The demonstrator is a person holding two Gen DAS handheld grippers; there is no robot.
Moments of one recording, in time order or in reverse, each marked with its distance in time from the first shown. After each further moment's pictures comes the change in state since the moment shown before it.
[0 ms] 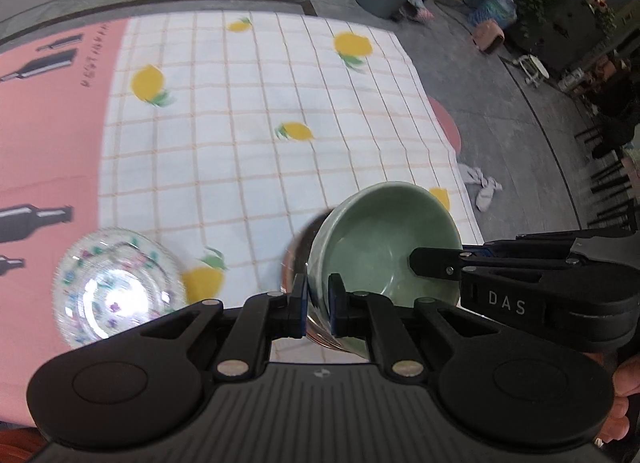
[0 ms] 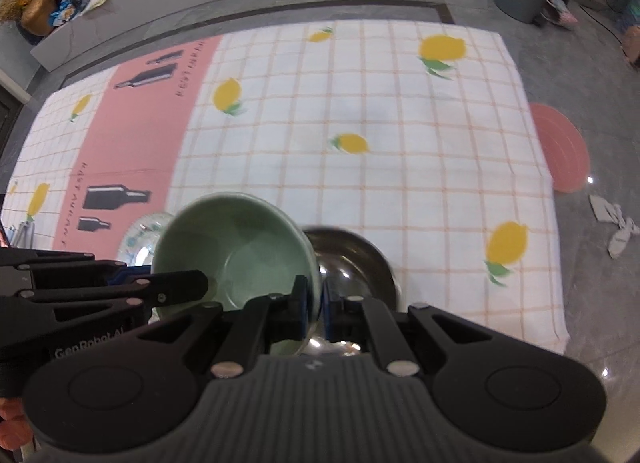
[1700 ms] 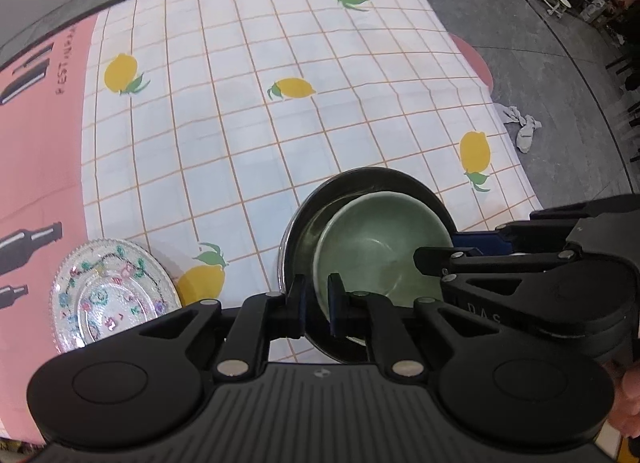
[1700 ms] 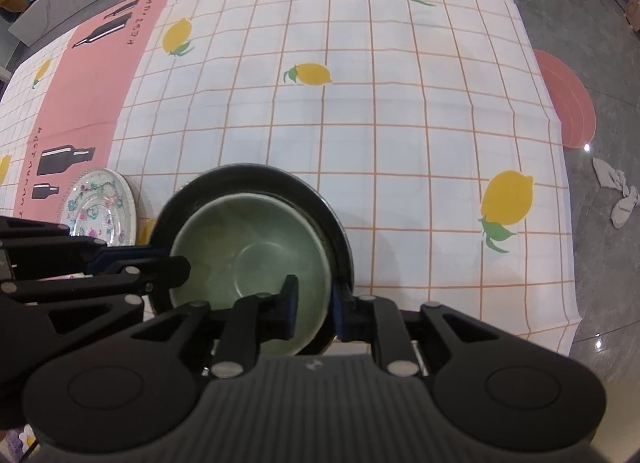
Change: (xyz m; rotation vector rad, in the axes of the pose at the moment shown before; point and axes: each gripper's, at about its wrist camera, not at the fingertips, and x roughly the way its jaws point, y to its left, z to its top) left arm 0.055 -0.024 0.006 0.130 0.125 0.148; right arm 0.067 -0.033 -0.010 0.001 0.124 -0.017
